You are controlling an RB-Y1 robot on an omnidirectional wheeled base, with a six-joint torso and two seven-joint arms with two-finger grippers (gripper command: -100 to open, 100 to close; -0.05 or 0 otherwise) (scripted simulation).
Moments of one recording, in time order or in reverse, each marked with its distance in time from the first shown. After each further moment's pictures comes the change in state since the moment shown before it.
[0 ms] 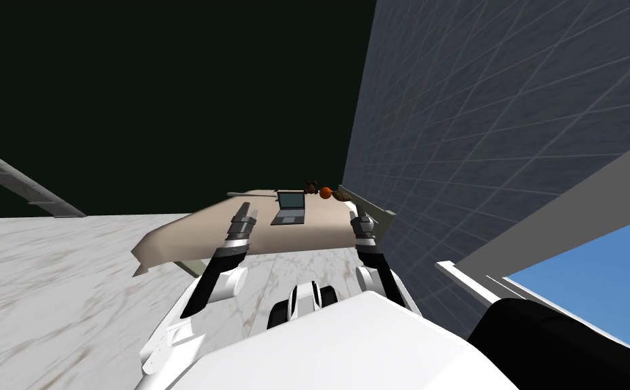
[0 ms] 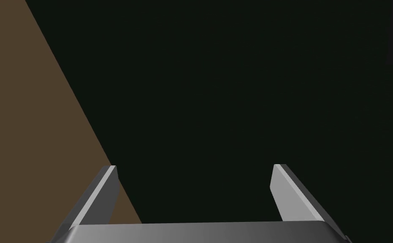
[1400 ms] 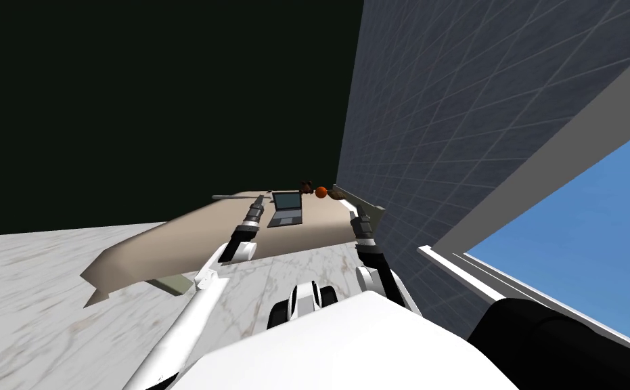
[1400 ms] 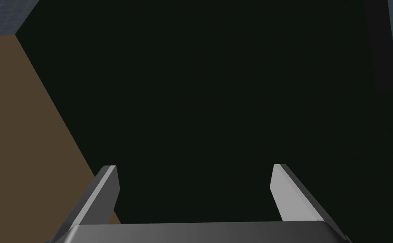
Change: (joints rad) left arm -0.340 0.101 0.002 0.371 0.008 0.014 -0.088; right arm 0.000 0.000 0.000 0.000 0.000 0.000 0.000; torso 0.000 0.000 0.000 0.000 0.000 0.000
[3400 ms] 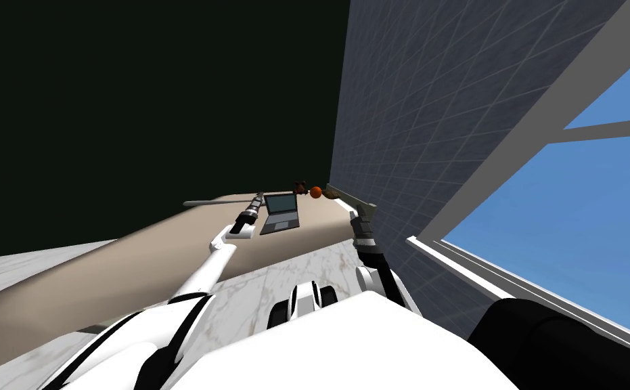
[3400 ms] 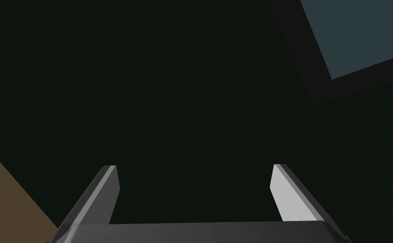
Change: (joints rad) left arm -0.381 0.101 0.058 0.568 -0.040 0.055 -0.042; right arm 0.000 0.000 0.000 0.000 0.000 0.000 0.000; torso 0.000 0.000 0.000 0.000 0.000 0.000
